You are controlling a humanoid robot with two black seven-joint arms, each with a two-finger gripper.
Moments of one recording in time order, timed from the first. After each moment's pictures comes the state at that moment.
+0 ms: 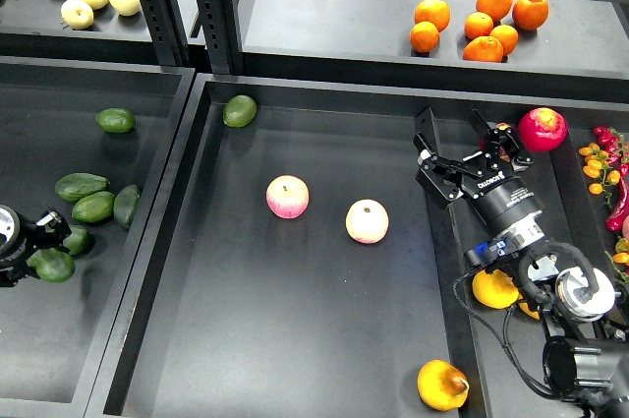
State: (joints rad) left arm -0.85 0.49 0.14 -0.38 0.25 -0.49 0.49; right arm 0.25 0.01 1.45 1.03 0.36 0.34 -0.49
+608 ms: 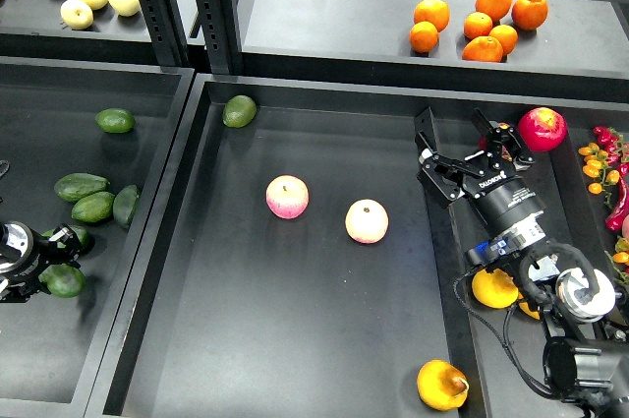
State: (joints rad) left arm -0.82 0.45 0.14 -0.34 0.25 -0.49 0.49; right arm 0.25 0.02 1.46 1.03 0.36 0.36 -0.49
